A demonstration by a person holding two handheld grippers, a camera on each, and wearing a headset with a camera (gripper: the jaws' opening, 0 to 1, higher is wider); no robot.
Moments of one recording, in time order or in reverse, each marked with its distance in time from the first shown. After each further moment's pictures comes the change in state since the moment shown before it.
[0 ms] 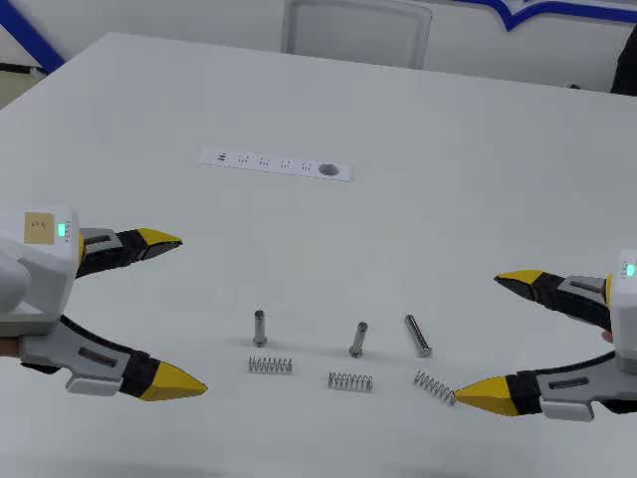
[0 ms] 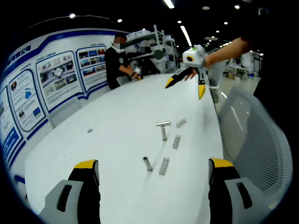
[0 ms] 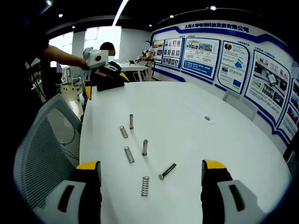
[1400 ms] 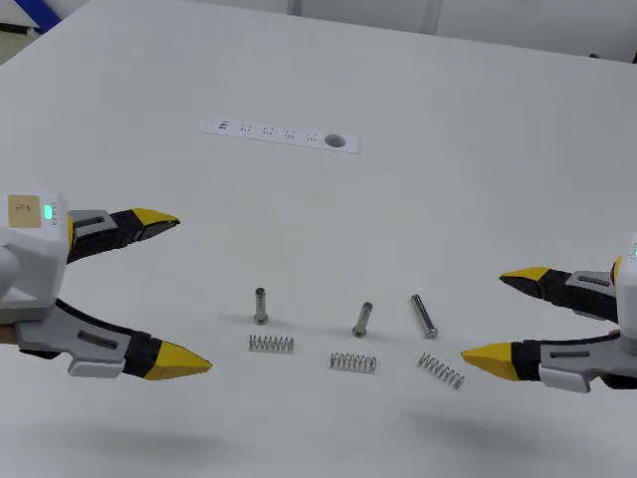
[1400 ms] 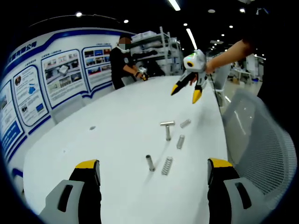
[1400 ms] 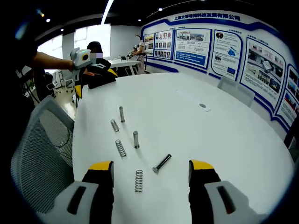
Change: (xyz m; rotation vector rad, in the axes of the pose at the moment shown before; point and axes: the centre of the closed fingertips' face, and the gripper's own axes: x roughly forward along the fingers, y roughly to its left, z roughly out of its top) left arm 0.006 0.006 -0.011 -0.040 -0.021 0.035; right arm 0.018 -0.019 -0.024 0.093 0.067 -0.030
